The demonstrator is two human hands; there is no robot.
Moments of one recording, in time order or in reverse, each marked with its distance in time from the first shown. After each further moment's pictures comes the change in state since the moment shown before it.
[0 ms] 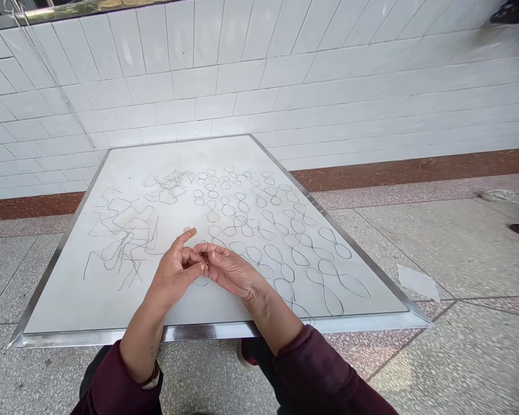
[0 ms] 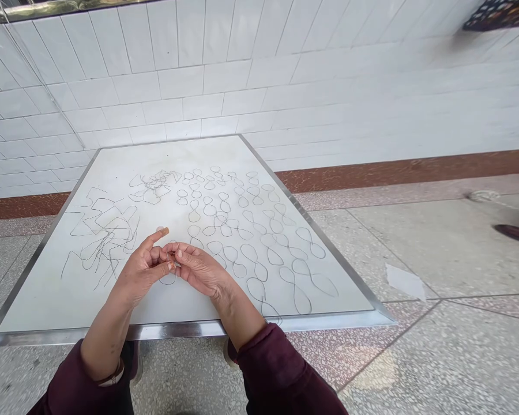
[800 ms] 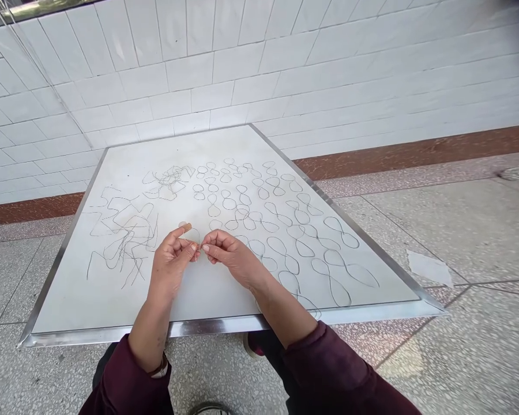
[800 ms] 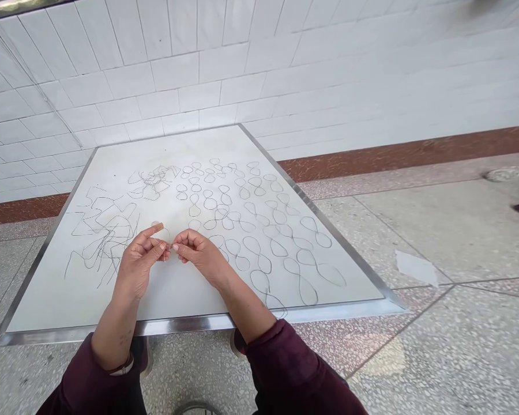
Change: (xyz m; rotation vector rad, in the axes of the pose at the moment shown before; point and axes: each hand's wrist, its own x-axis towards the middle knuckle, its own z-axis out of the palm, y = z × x) left_hand 0.011 -0.009 -0.001 -0.080 0.196 0.109; right_hand -0.001 -0.009 0.003 -0.517 0.327 -0.144
